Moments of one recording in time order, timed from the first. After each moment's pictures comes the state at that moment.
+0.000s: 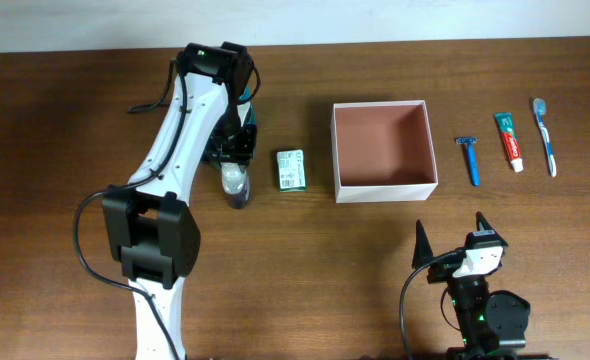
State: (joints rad) left arm -0.28 2.23 2.17 -1.63 0.03 -0.17; right arm -0.02 0.01 0.01 -0.06 -0.11 -0.03
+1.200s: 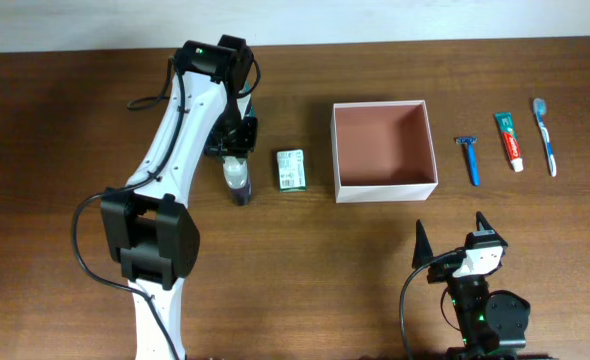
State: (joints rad) left arm -0.28 2.23 2.19 -1.59 0.02 -0.17; right arm -0.02 0.01 0.01 -0.06 -0.11 -0.03
